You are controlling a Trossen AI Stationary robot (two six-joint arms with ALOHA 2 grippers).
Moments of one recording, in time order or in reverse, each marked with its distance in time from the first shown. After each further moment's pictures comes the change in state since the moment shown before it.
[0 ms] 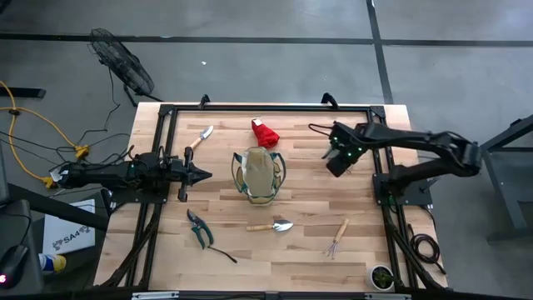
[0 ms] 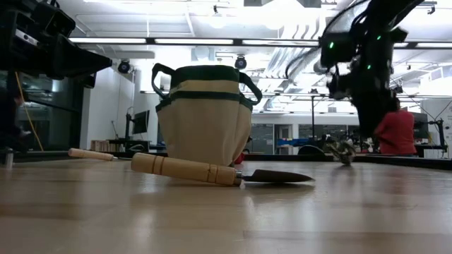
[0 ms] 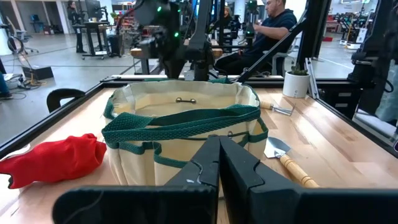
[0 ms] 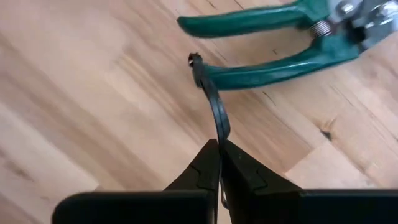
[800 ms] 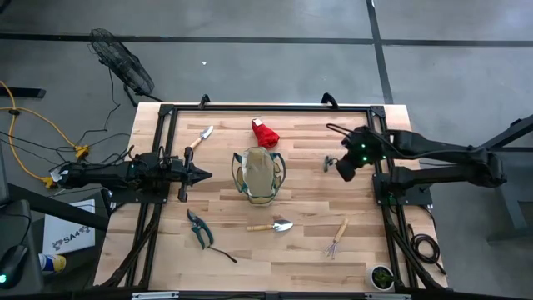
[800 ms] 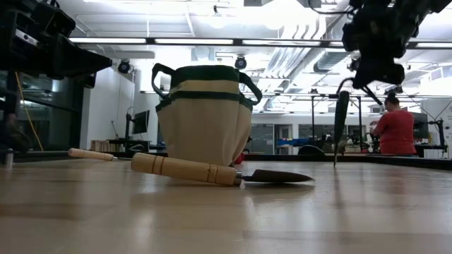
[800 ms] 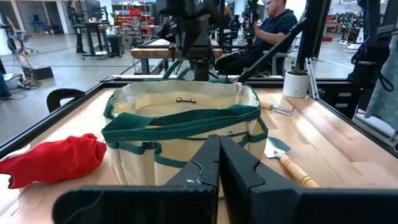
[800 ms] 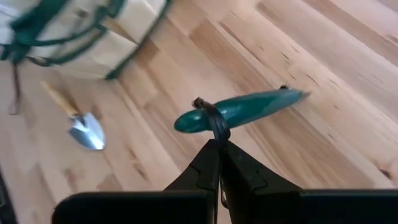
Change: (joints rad) left arm 0.000 0.000 0.000 0.000 0.000 0.000; right arm 0.205 -0.375 0.014 0.065 0.000 0.165
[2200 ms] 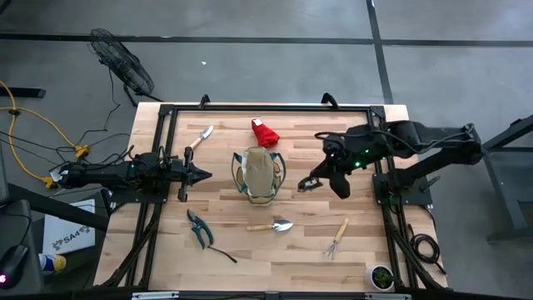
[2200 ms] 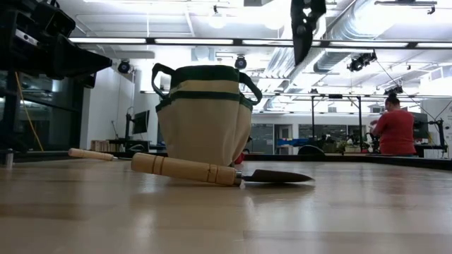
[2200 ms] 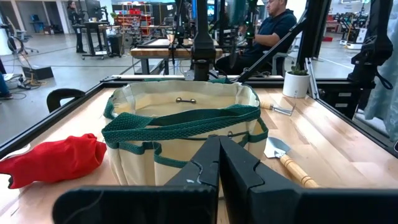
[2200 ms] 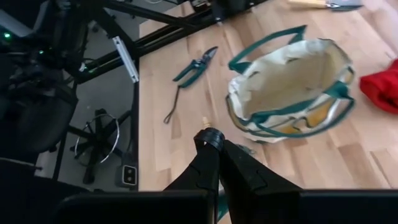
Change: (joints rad) left arm 0.000 0.000 0.000 0.000 0.000 0.000; right arm 0.406 0.404 0.744 -0.055 0.036 -0.073
